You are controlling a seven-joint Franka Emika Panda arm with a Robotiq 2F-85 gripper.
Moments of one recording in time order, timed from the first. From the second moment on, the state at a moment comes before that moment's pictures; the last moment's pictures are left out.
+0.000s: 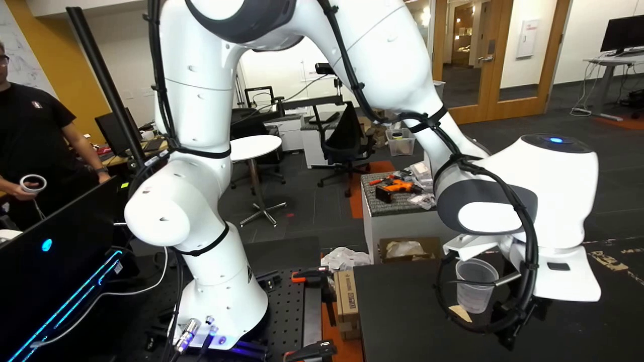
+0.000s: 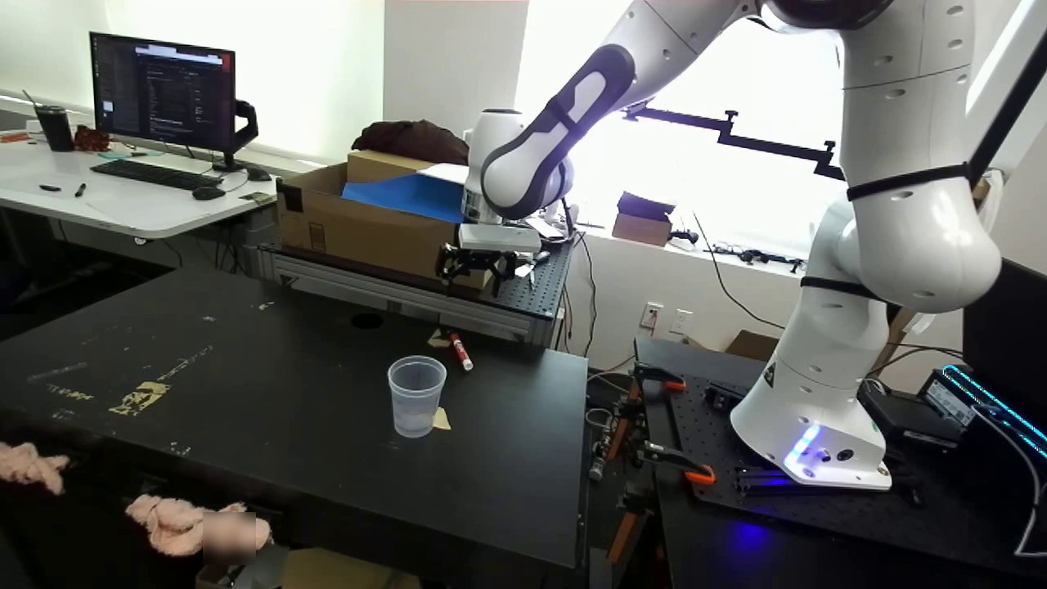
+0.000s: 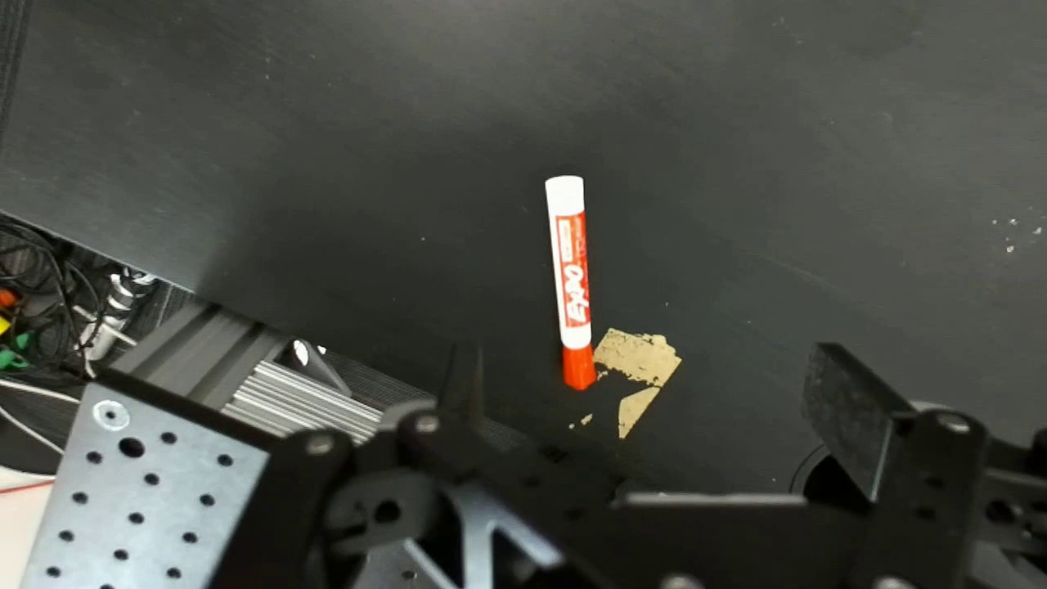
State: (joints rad) arm -0.03 0.40 -0.23 -2.20 0.12 2.66 0.75
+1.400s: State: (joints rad) arm -0.05 0.69 -0.22 -2.03 0.18 2.72 0.75
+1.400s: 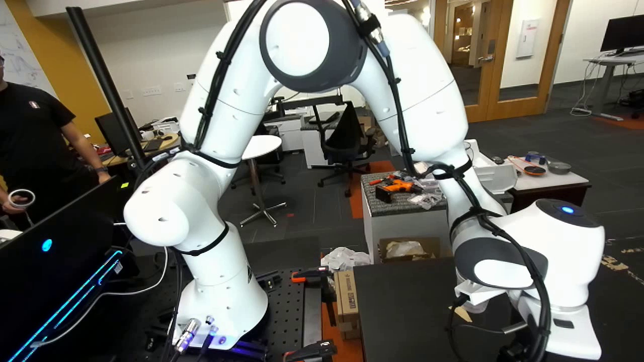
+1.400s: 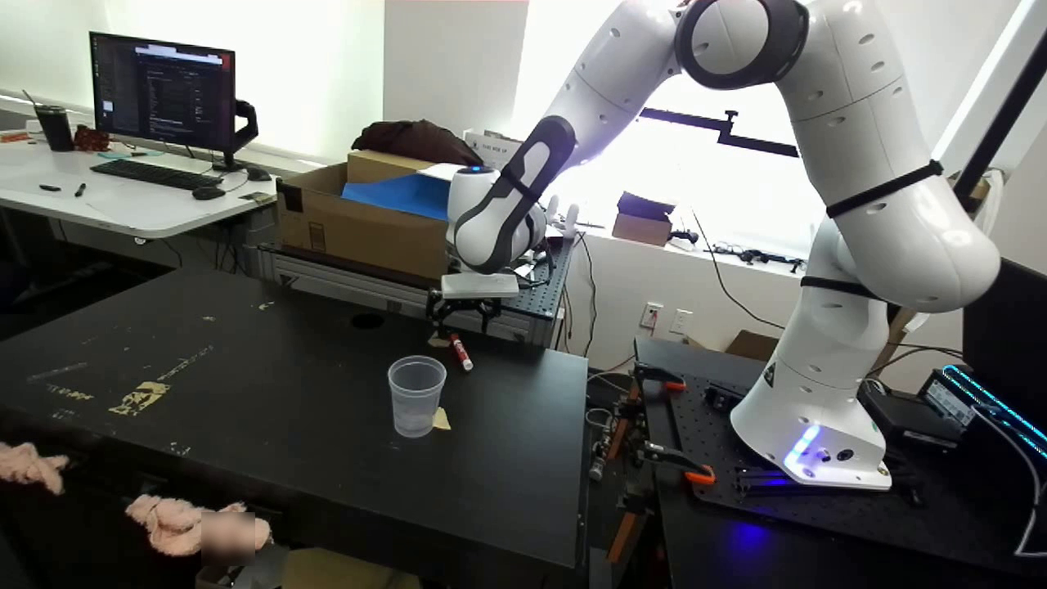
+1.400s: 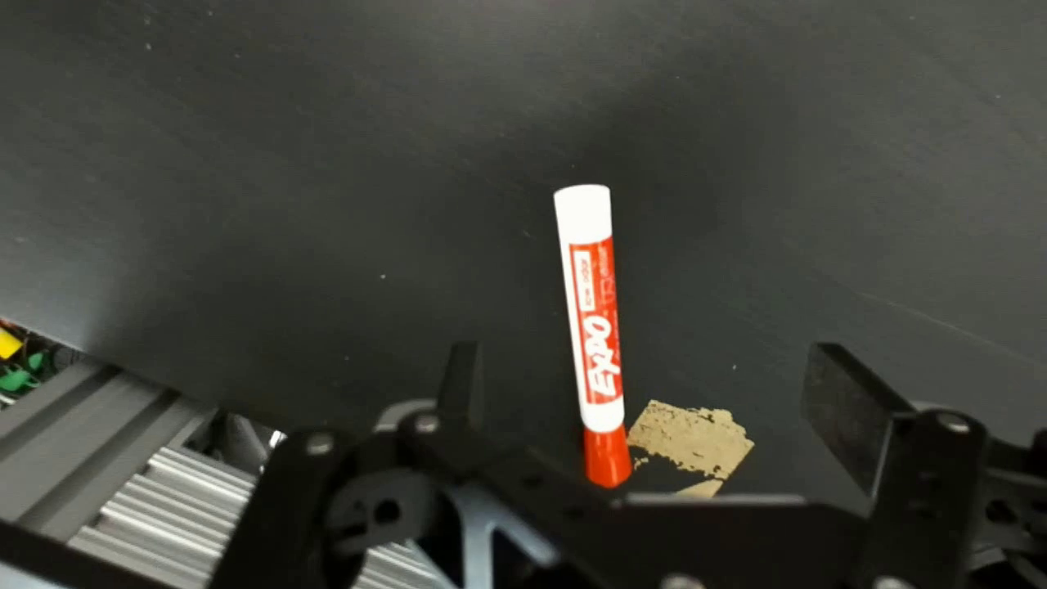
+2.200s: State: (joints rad) arm -0.07 0.76 -0.20 -2.00 0.22 2.77 0.74
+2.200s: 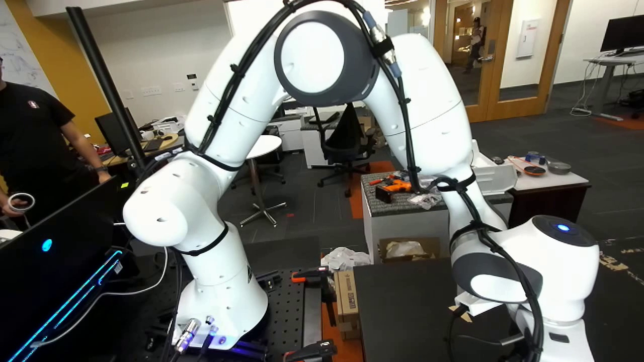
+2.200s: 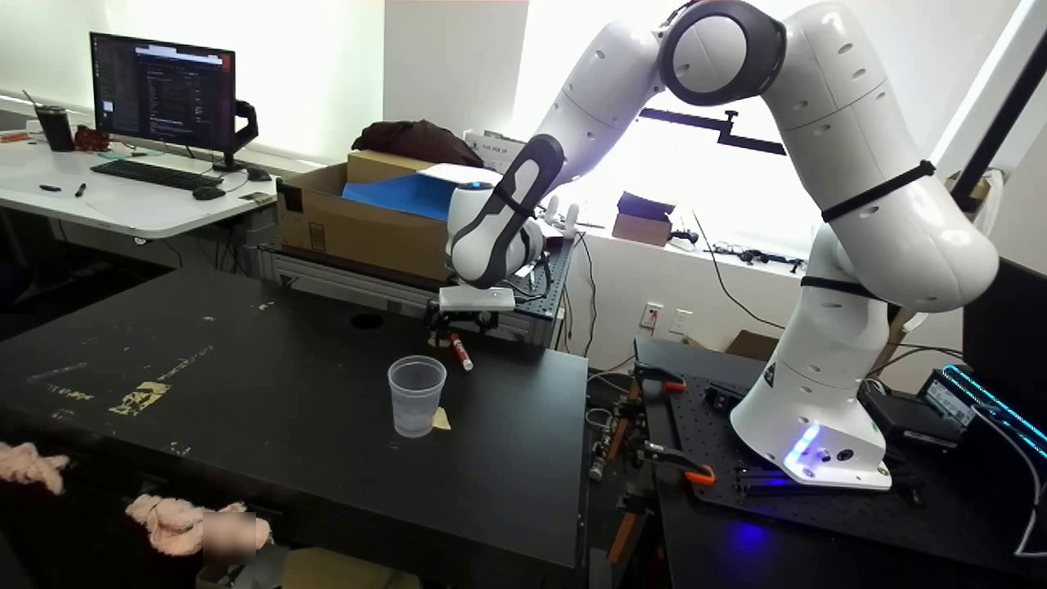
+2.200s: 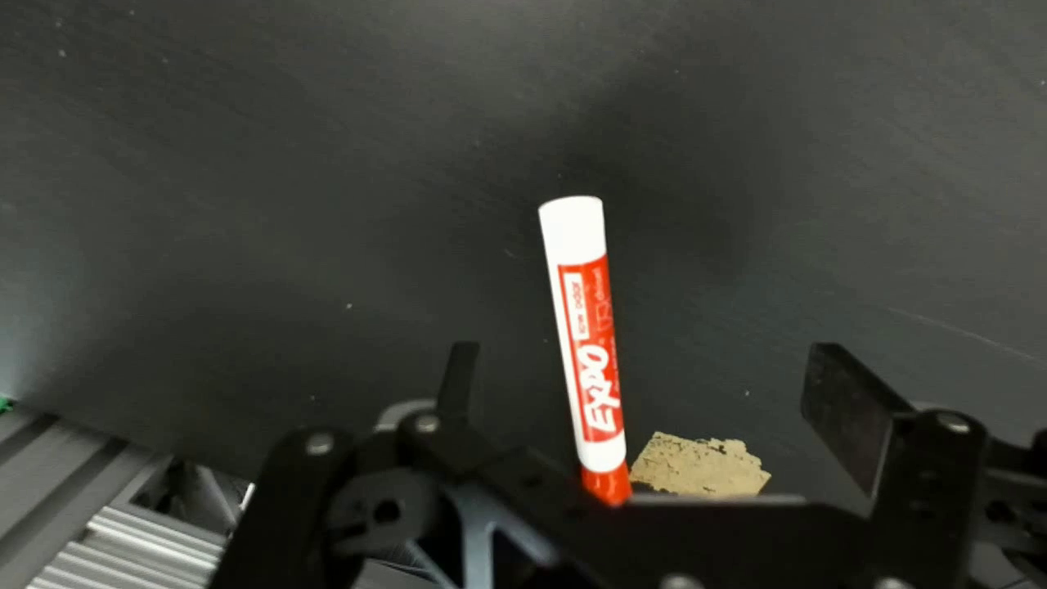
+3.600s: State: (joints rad) arm -0.08 0.83 -0.20 -1.93 0.23 2.77 0.74
